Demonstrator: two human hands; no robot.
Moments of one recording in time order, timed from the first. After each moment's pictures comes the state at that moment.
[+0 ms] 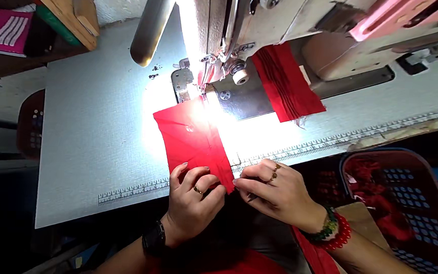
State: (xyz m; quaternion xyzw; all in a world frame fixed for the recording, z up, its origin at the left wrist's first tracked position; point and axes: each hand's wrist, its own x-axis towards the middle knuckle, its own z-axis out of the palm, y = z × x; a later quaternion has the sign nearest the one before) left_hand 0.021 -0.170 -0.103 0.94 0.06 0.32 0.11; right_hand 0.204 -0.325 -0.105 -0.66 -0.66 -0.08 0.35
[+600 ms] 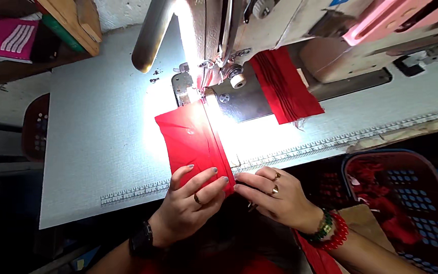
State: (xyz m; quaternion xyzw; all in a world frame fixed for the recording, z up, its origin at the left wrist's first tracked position) left_hand 0.015 -0.150 -0.082 0.95 -0.07 0.30 0.12; right_hand 0.205 -0.330 -0.113 -0.62 -0.70 -0.13 0.33
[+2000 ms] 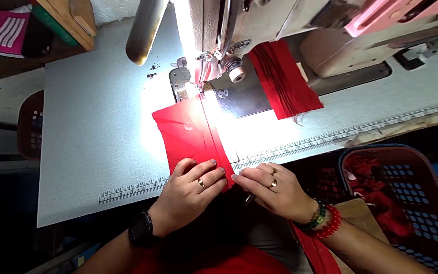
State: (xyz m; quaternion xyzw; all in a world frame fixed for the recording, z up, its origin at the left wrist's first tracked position) left_hand 0.023 -0.141 -0.085 0.97 -0.08 0.21 0.10; right_hand 0.208 -0.331 -0.120 -0.63 -0.69 -0.12 0.33
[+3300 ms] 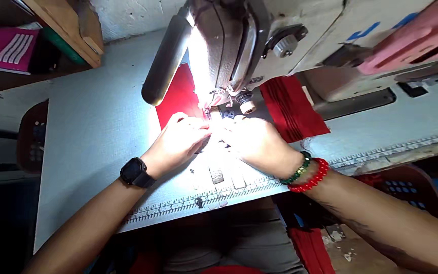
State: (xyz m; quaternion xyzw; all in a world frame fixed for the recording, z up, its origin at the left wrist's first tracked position) left_hand 0.116 -0.018 -0.060 0.98 -0.10 0.17 0.10; right_hand 0.273 -0.205 -0.063 -0.70 -0.69 -0.09 0.13
